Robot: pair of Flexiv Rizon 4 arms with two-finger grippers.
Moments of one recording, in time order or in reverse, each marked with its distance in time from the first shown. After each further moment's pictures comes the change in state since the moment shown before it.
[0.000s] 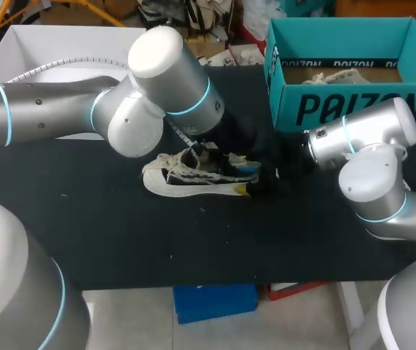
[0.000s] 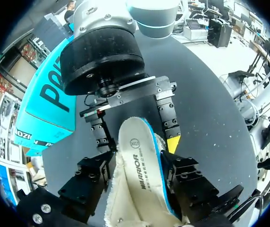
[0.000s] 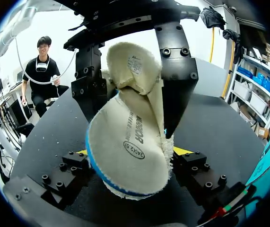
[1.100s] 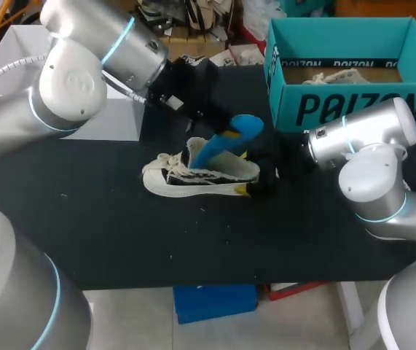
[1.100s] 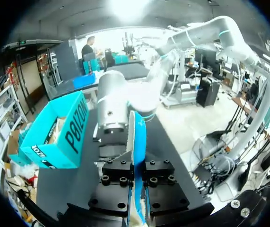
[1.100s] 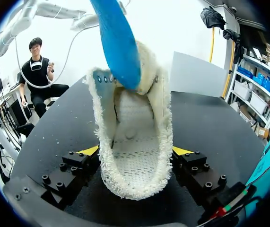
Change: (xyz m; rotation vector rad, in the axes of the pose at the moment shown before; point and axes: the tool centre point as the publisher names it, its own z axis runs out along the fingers) left arm 0.021 -0.073 -0.169 0.546 0.171 -0.179; right arm 0.000 0.000 0.000 0.000 0.000 0.000
